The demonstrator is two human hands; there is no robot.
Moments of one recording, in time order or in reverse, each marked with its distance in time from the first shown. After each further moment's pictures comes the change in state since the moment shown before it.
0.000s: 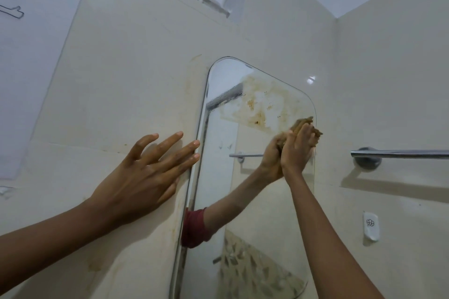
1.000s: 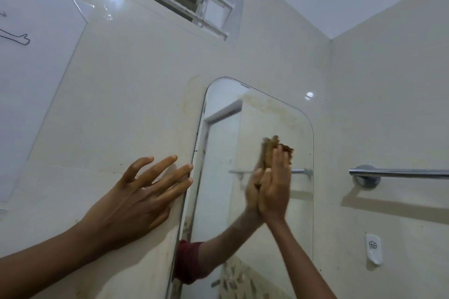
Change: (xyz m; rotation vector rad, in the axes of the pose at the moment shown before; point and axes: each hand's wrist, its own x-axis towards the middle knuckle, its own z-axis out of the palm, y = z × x) left_hand -0.003 0.001 0.000 -0.030 0.038 0.008; right_hand -0.063 0.005 0.010 0.101 0.015 -0.391
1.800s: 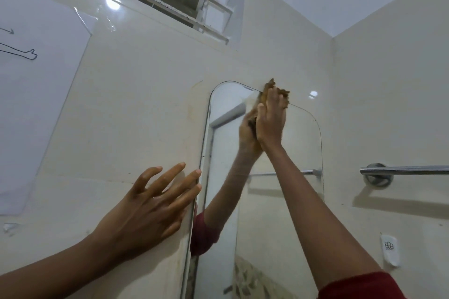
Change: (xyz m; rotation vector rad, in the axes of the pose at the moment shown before) left_hand -0.002 0.000 0.007 0.017 -0.016 0.028; right_hand 0.129 -0.073 0.028 0.096 -0.052 0.027
